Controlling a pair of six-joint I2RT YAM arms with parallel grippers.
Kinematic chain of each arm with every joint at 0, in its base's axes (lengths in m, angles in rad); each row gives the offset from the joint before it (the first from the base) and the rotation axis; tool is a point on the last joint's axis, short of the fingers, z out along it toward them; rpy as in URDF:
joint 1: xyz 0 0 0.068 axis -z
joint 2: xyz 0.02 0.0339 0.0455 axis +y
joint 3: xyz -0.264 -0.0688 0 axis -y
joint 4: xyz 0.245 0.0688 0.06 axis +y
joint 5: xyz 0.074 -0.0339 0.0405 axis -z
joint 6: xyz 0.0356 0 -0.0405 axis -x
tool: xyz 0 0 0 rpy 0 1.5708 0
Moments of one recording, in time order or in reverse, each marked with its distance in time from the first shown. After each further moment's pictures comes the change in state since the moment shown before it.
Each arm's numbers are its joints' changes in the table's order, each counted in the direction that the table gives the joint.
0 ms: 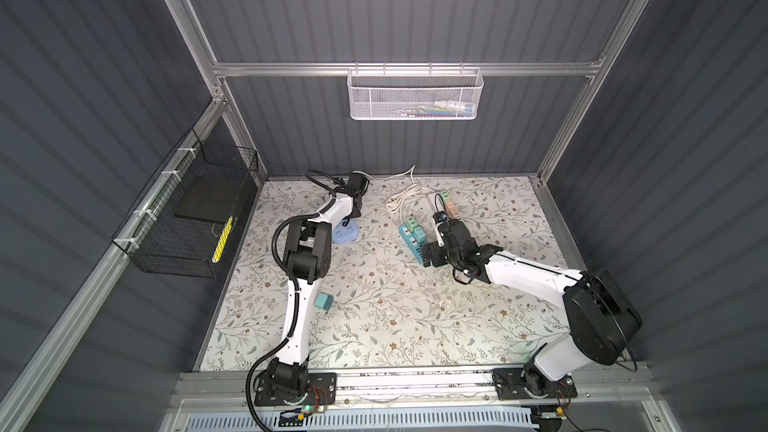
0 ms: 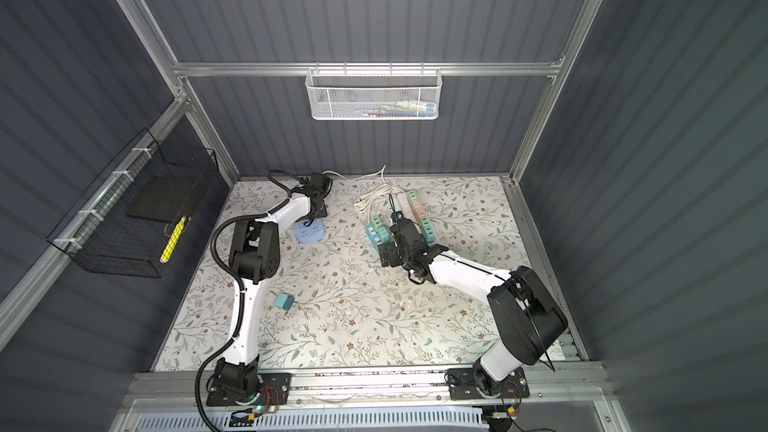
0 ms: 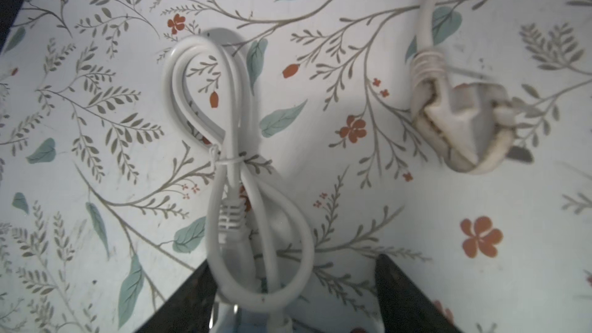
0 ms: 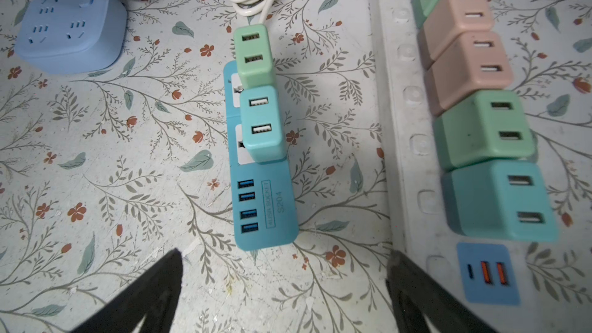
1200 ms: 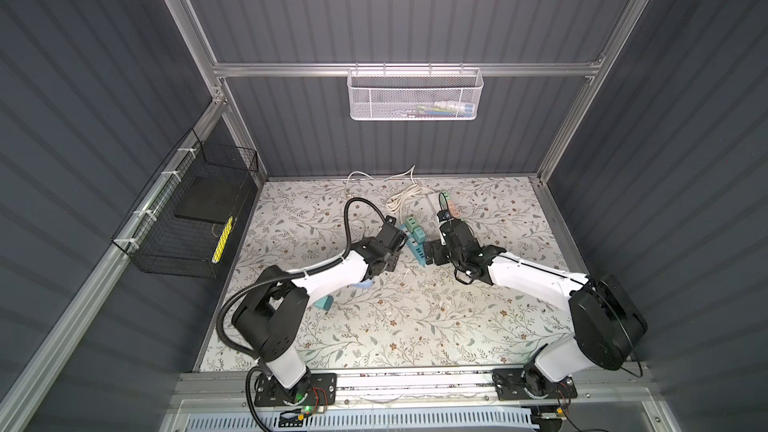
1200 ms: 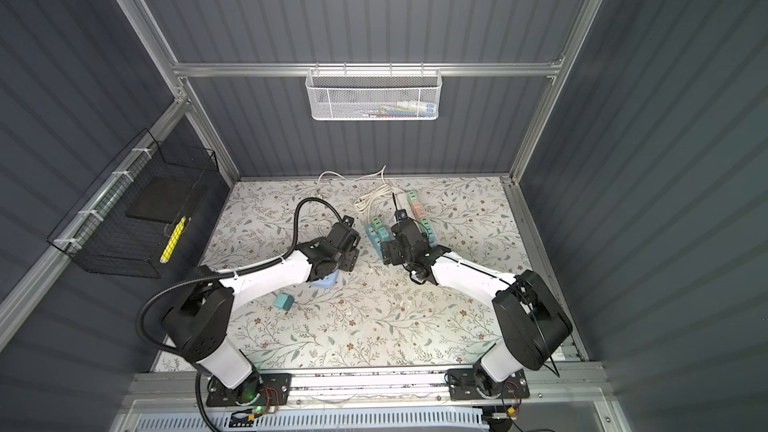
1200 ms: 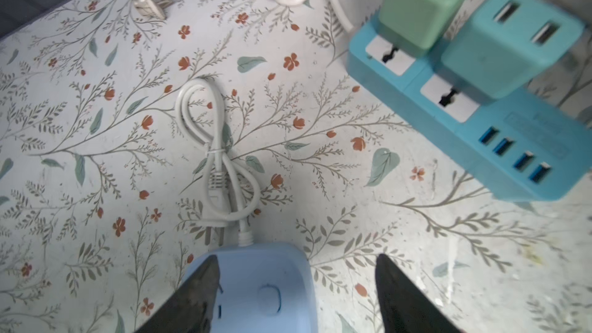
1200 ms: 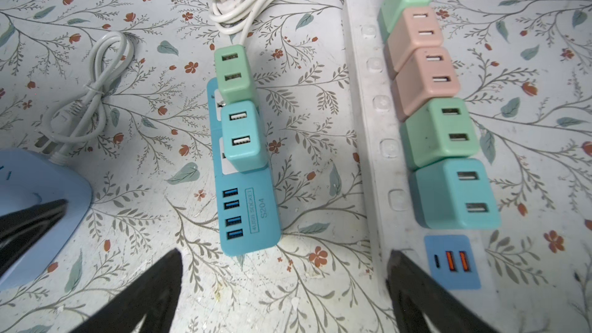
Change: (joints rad) left arm 0.459 -0.791 -0.914 -0.275 0.078 -0.162; right arm 0.000 -0.036 -0.007 0.003 0.068 -0.013
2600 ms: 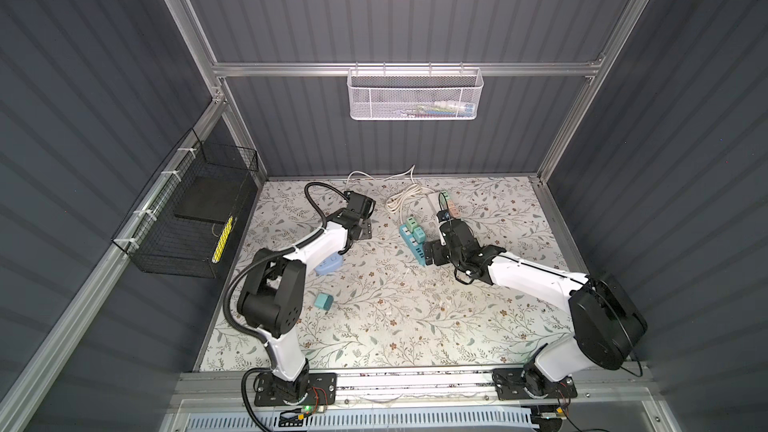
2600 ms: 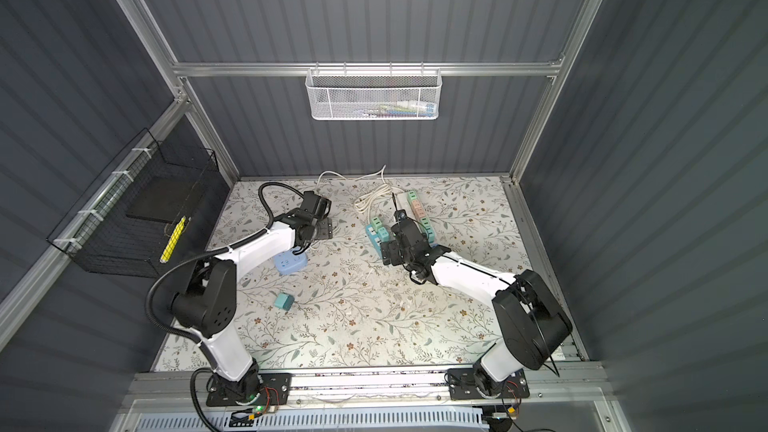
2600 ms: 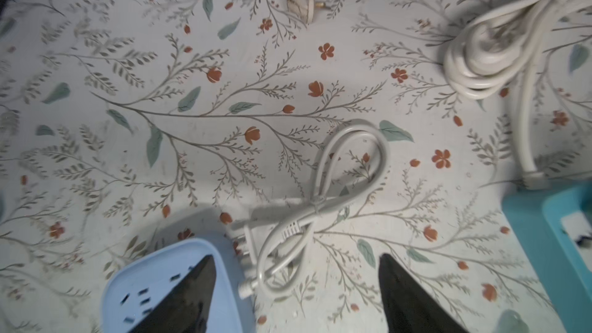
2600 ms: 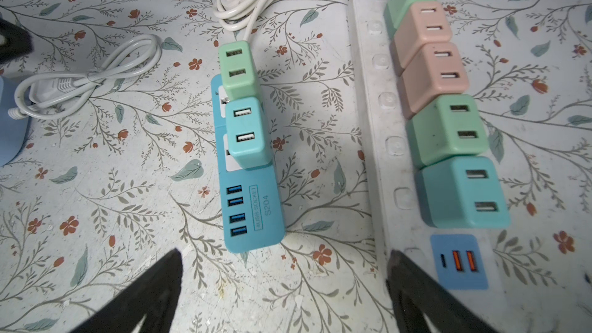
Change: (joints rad) left arm -0.338 0.252 0.245 0.047 0.111 0.096; right arm 0.000 0.000 -0.001 0.003 -0.016 -0.002
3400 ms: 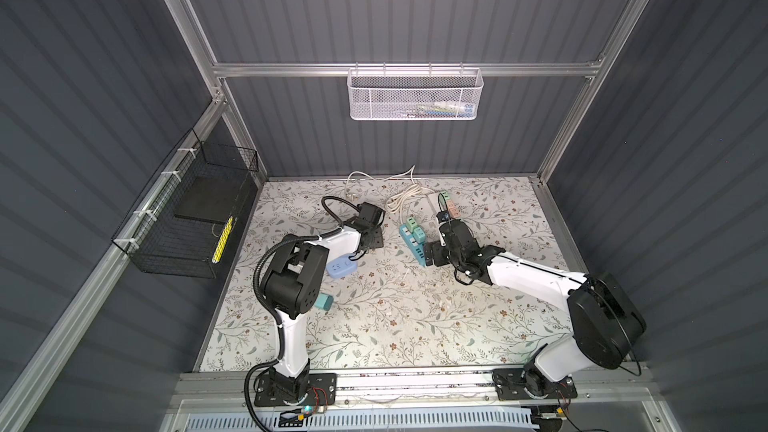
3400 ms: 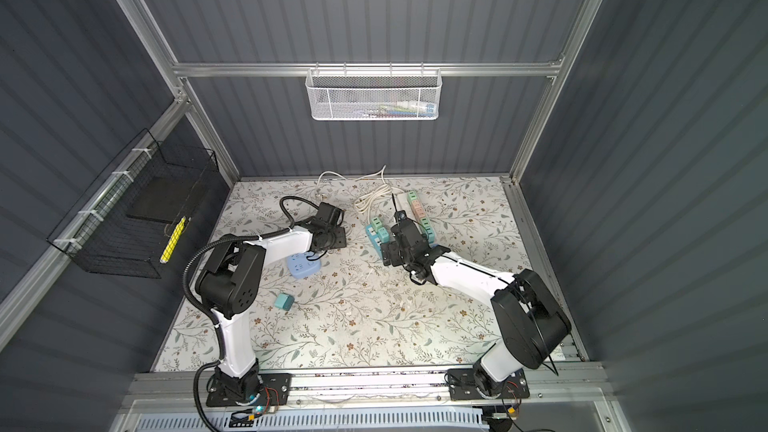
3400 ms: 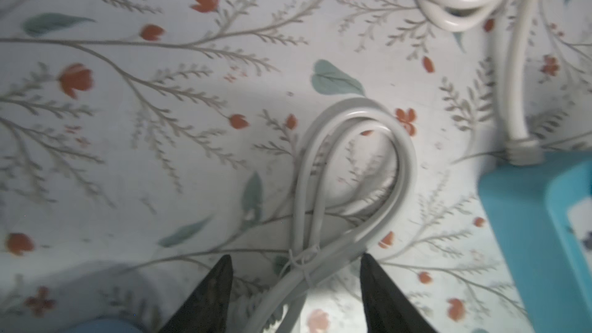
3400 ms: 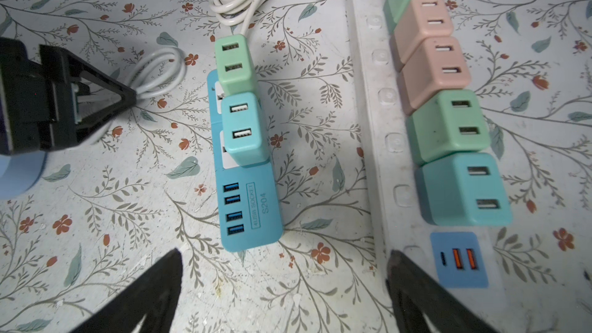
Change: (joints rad) left arm 0.105 0.113 -0.012 -0.138 0.161 0.167; right arm 0.000 0.008 0.000 0.004 0.003 0.000
